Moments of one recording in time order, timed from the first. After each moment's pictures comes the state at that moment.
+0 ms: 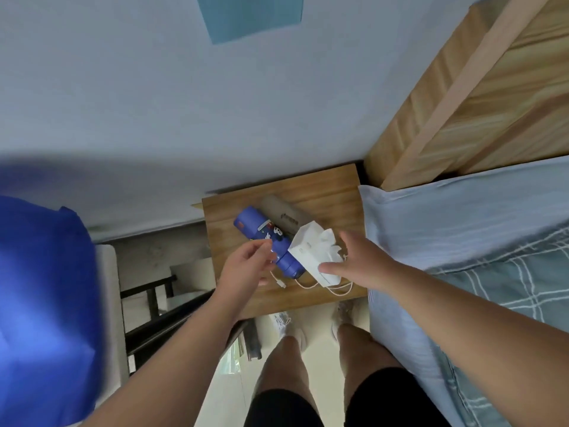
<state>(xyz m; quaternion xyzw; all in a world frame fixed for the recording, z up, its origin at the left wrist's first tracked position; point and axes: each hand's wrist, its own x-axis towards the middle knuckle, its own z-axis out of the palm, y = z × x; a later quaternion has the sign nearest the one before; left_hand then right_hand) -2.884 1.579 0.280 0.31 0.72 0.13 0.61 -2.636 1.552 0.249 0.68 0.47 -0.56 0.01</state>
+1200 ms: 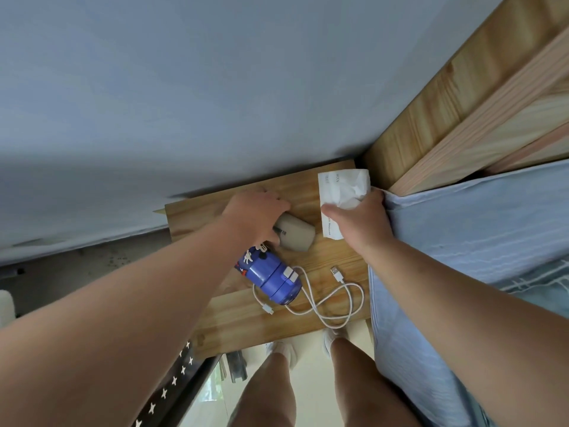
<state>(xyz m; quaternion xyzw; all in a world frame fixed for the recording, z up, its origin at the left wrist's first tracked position) -2.828 1.720 0.169 0.87 0.37 -0.28 0.17 -2.636 1.631 0.176 0.85 0.20 -0.44 -0.23</state>
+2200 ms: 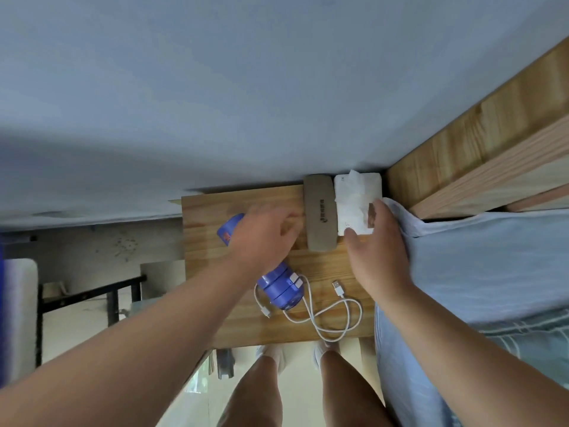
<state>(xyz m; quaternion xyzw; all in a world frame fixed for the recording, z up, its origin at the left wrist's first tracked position) -2.838 1.669 0.197 0.71 0.61 0.03 0.35 -2.638 1.610 0.214 0.82 0.43 -0.32 -0.19</state>
